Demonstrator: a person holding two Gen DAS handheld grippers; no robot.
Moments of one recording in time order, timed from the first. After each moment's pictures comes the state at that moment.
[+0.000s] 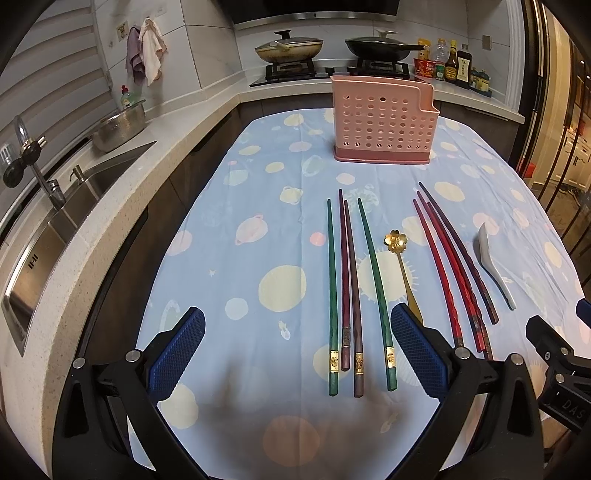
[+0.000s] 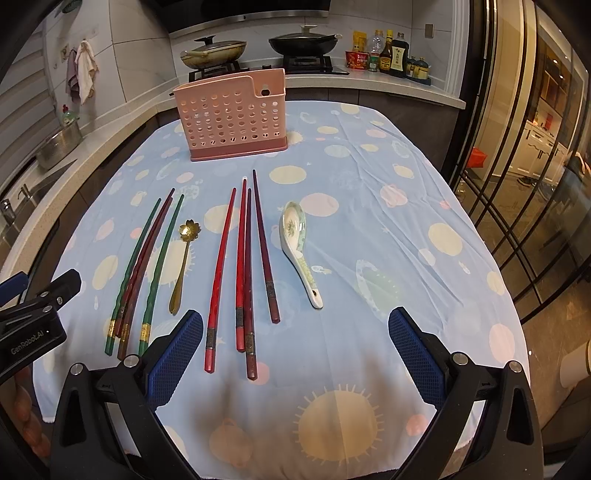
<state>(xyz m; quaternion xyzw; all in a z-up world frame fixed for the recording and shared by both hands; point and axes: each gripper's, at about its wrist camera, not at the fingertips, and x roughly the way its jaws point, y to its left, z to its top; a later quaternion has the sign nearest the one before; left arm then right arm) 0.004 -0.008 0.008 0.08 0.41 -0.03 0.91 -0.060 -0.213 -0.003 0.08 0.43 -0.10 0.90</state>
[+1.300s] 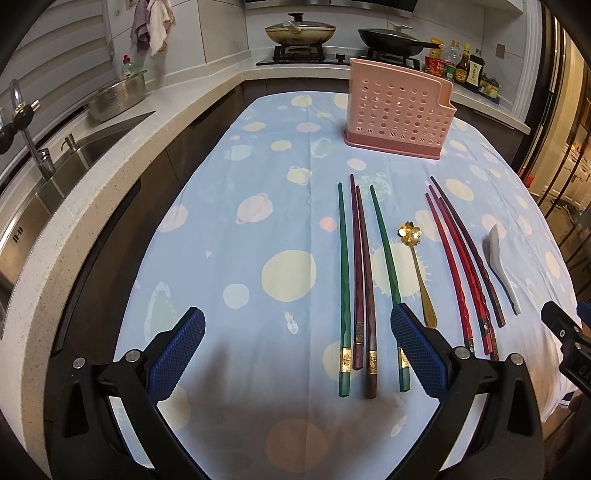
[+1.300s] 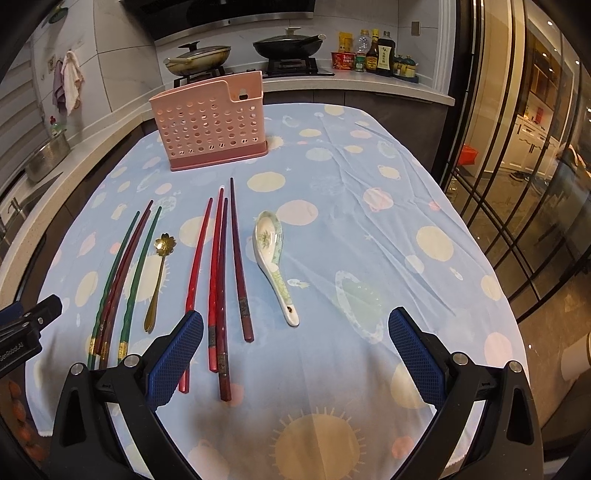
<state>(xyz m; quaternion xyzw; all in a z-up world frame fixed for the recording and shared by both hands) 0.017 0.013 -0.015 0.03 0.44 -0.03 0.90 -0.047 -0.236 -0.013 0.08 0.42 -0.12 0.90</state>
